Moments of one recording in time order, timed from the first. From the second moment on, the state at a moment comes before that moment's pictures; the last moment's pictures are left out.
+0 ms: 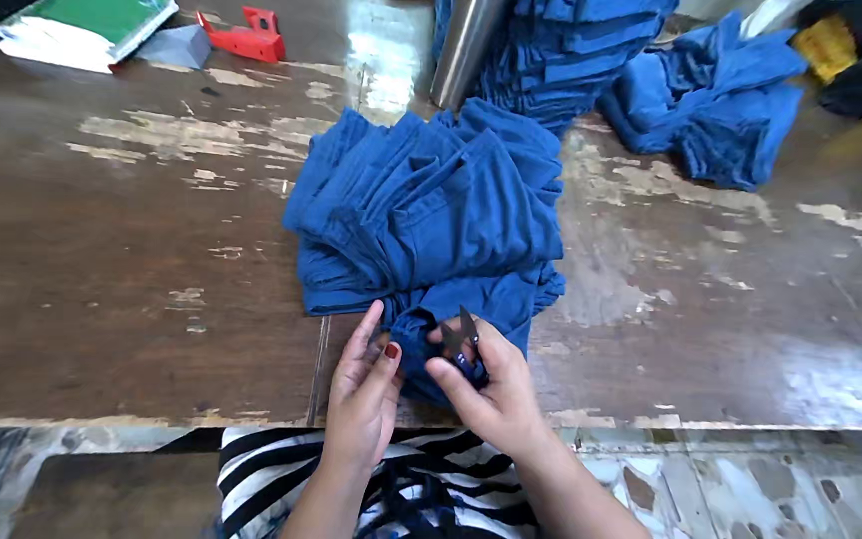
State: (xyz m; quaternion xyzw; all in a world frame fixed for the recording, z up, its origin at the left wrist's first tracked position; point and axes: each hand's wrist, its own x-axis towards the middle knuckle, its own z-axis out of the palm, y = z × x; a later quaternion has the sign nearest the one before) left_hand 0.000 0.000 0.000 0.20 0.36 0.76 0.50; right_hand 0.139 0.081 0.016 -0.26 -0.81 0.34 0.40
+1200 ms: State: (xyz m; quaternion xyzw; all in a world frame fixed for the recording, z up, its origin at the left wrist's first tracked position) left_hand 0.013 -0.002 -0.014 0.33 0.40 0.79 0.33; right_hand 0.158 0.111 0.003 -0.33 -0.84 0.25 0.35
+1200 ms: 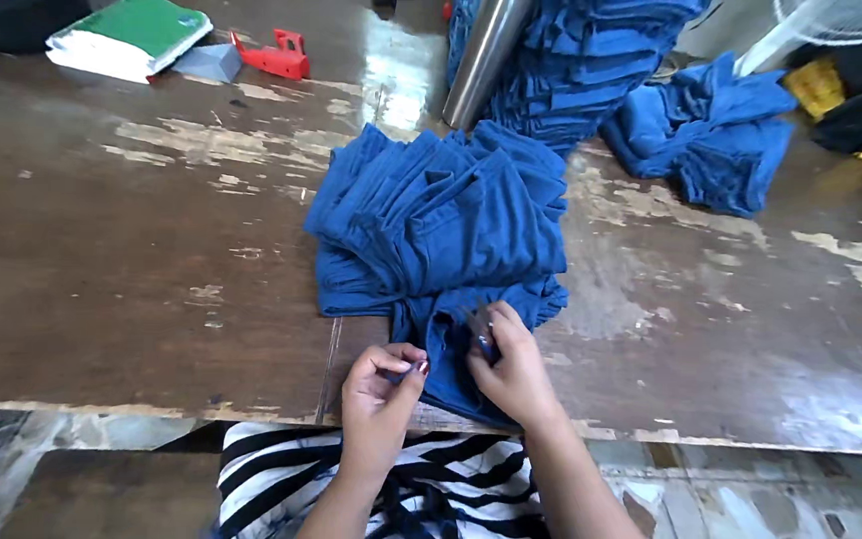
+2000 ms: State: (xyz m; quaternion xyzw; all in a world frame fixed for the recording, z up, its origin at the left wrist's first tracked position) left_hand -0.006 -0.026 0.014 0.53 0.64 0.51 0.21; right_hand 0.151 0.106 -0.005 -0.37 -0.83 0.21 0.36
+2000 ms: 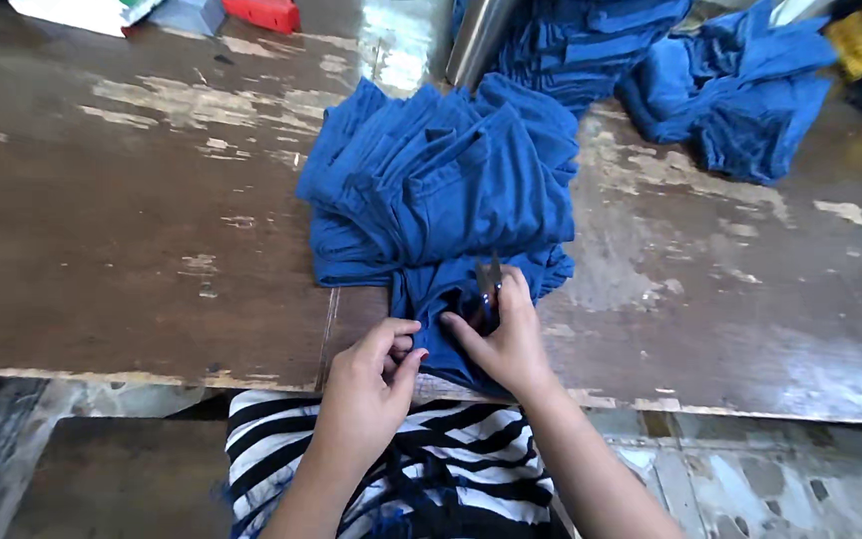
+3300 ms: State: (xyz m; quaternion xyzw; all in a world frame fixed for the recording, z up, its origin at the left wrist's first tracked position) left_hand -0.032 -0.041 -0.001 0.60 0.56 0.55 0.18; right_hand 0.179 0.078 -0.001 -0.29 -0.93 0.13 0.17
